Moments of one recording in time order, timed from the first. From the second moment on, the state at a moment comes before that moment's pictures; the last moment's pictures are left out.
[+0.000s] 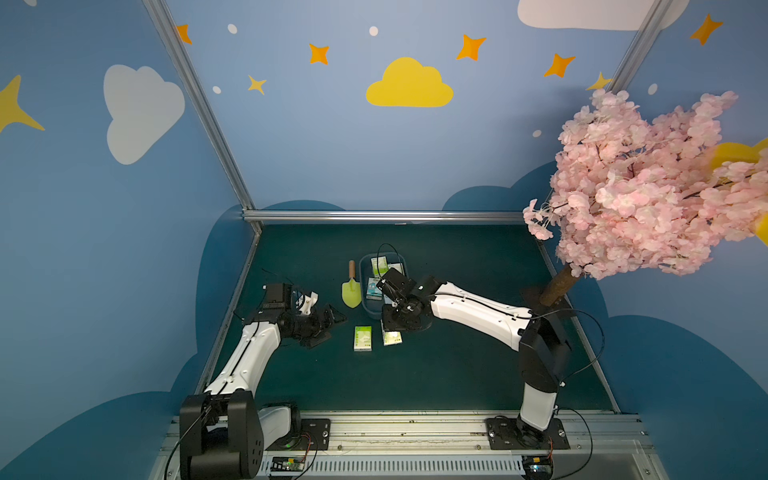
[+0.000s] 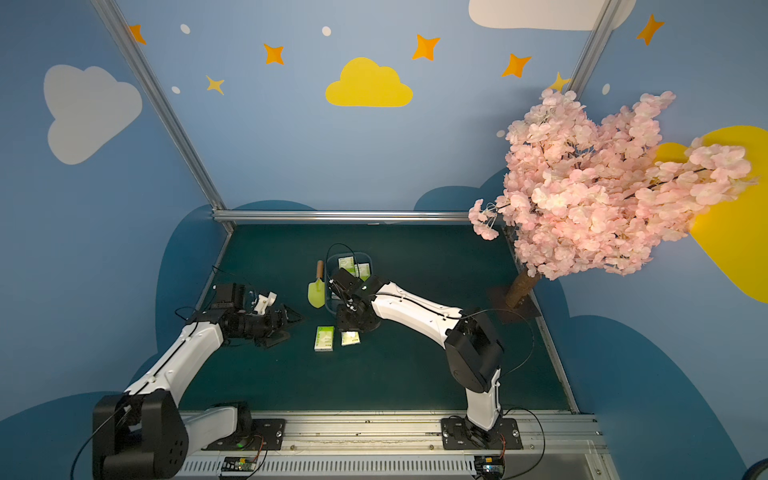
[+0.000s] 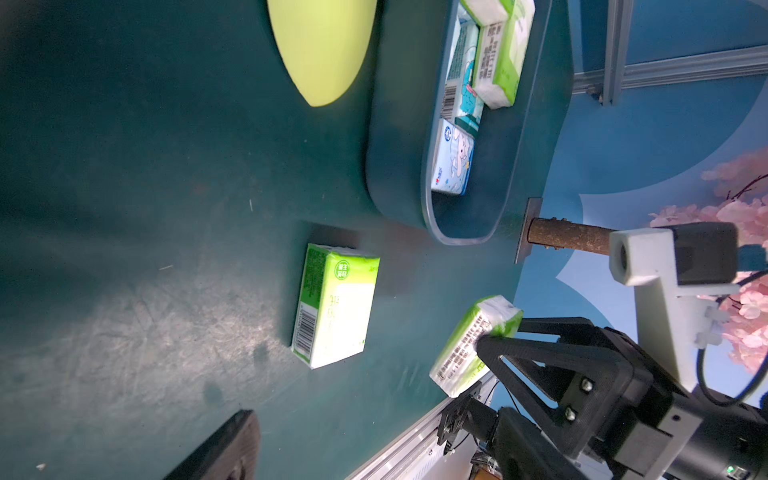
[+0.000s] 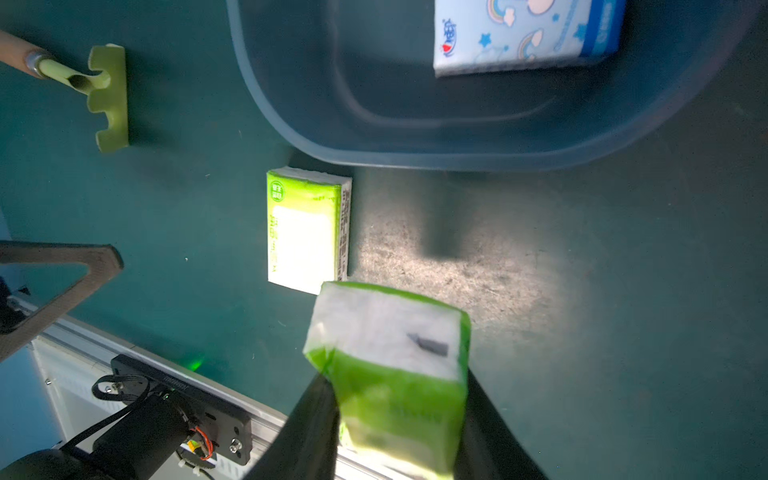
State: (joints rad) left arm 0.08 1.19 0.71 -0.70 0.79 -0.45; right arm 0.99 1.88 1.54 -0.89 -0.08 0.82
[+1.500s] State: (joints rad) left arm 0.08 1.27 0.72 -0.70 0.80 -0.45; right arm 0.96 2.00 1.49 -0.85 -0.11 0.80
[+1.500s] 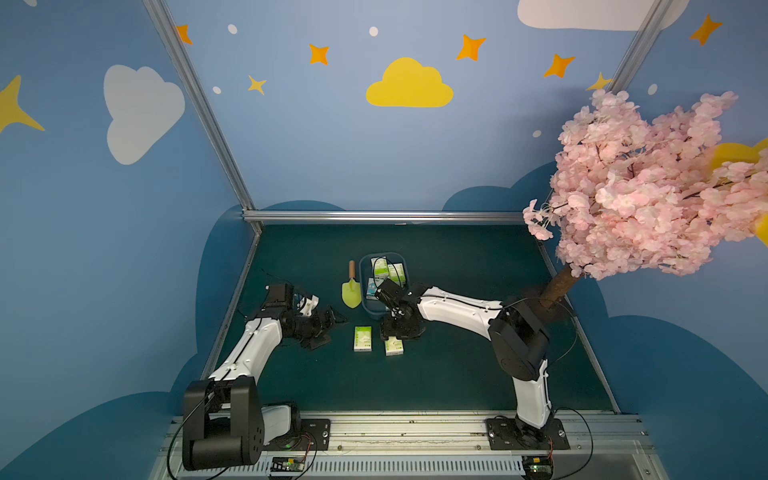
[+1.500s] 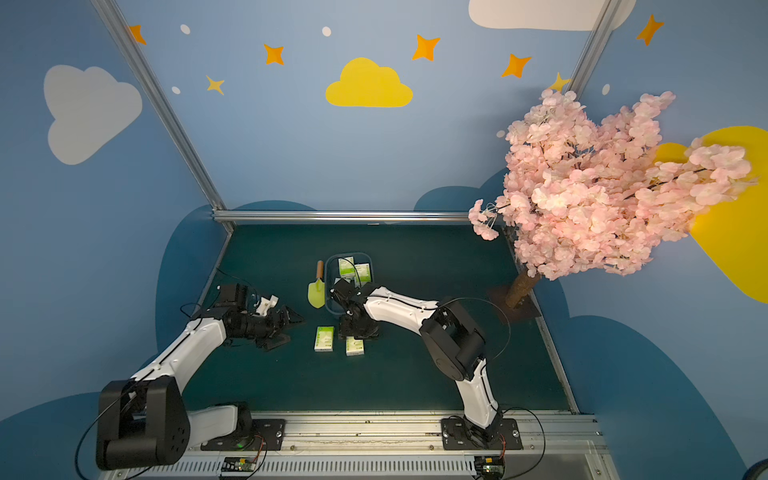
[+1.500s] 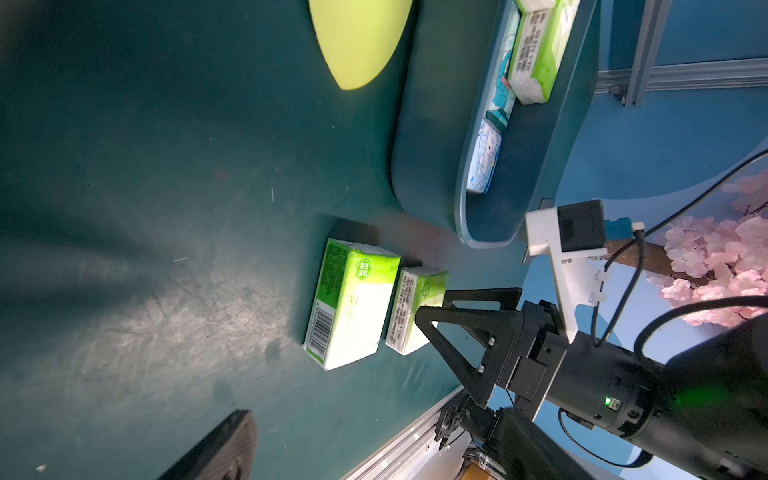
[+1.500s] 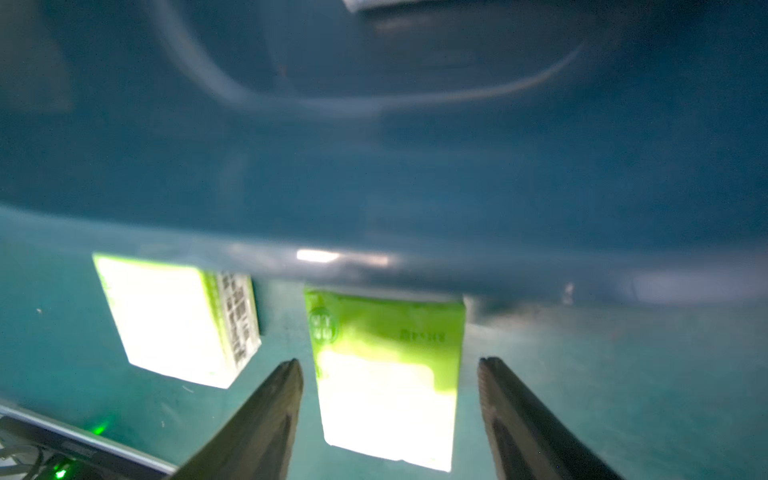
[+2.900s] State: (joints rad) left arm -0.03 1.96 1.31 -0.62 0.95 -0.53; right arm 0.78 2.36 2.33 -0.99 0.16 0.39
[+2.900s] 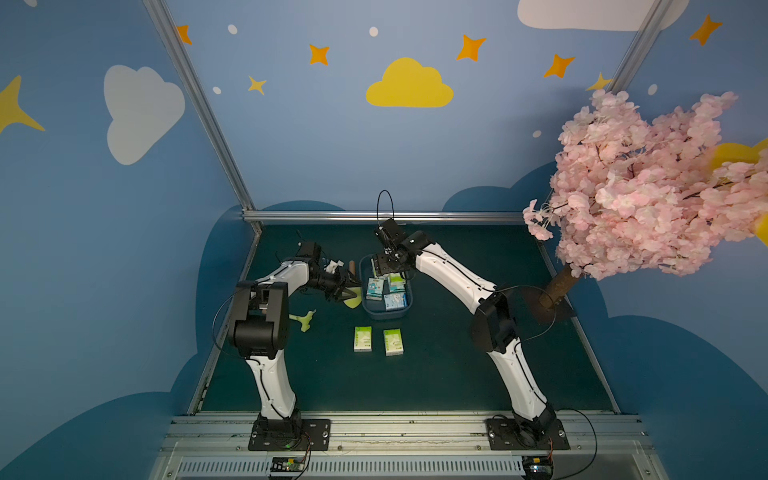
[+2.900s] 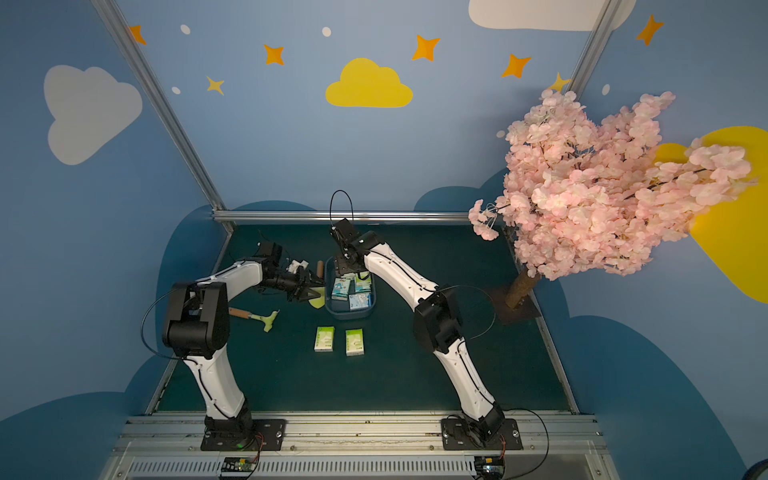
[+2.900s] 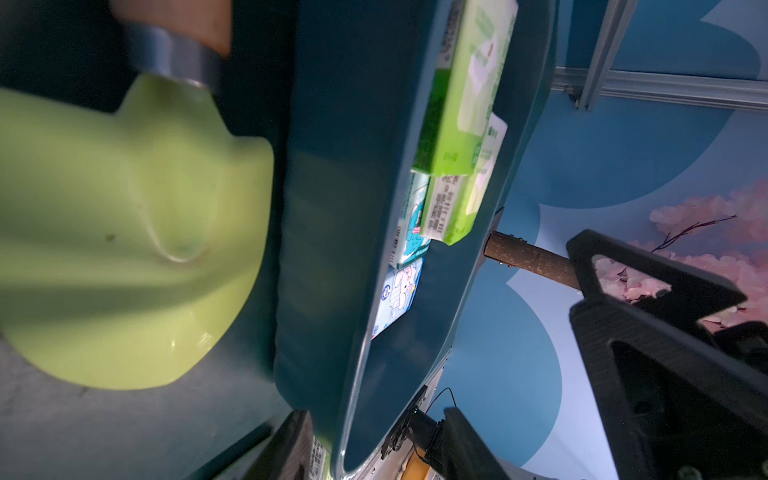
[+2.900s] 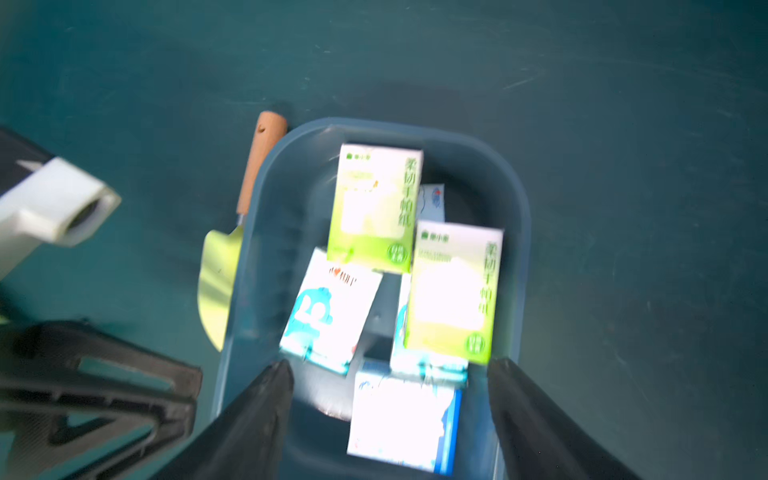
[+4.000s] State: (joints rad) left arm -0.06 2.09 1.41 -0.66 0.98 -0.51; right arm 0.75 2.63 2.51 -0.85 0.12 0.29
